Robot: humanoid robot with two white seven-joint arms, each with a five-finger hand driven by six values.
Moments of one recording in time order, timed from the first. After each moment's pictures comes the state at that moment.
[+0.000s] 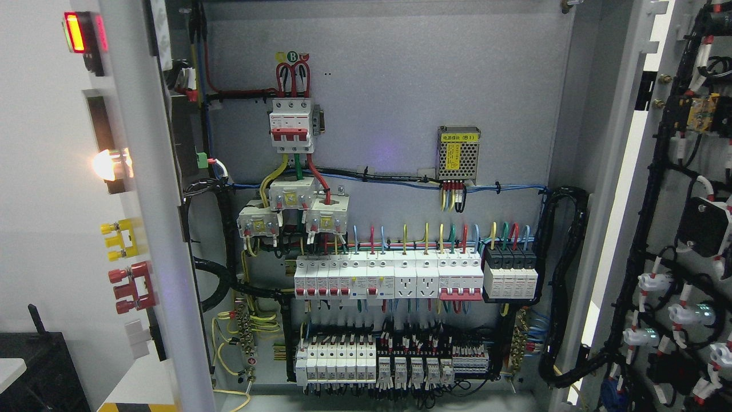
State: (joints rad) left arm 0.00 -0.04 0.17 0.04 -0.10 -0.12 -0.16; right arm -0.45 -0.01 0.66 -1.64 -0.69 0.17 0.64
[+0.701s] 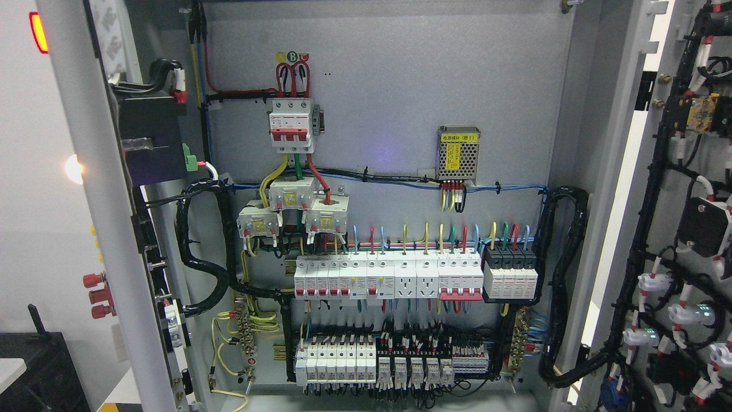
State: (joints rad) left arm 0.00 -0.04 0.17 0.04 -0.10 -0.12 -0.16; right arm -0.44 0.00 0.71 -1.68 -0.69 0.17 0.60
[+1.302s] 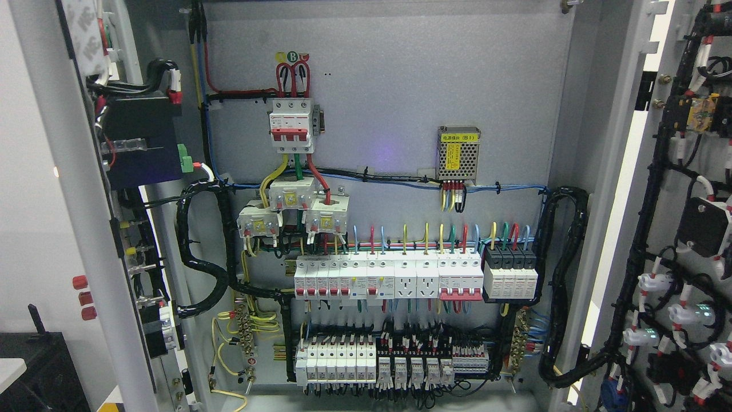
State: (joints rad) left arm 0.00 -0.04 0.17 0.04 -0.10 -0.12 -0.16; right arm -0.45 0.00 0.75 -1.69 -0.69 0.17 0.55
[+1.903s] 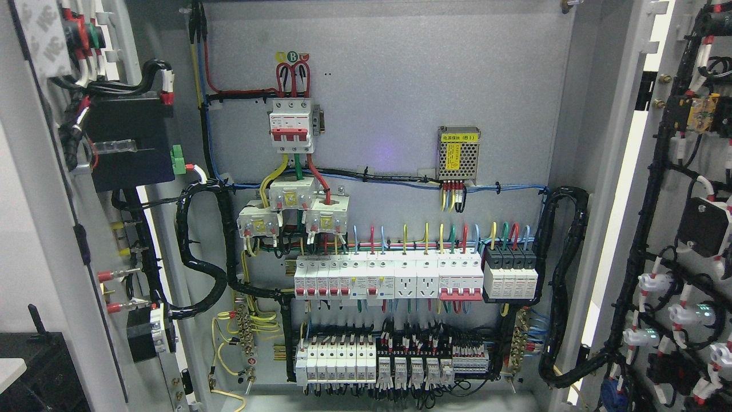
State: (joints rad) left arm 0.00 -0.04 0.17 0.04 -0.10 -0.12 -0.16; right arm -0.45 0.00 0.78 -1.69 -0.69 0.17 0.55
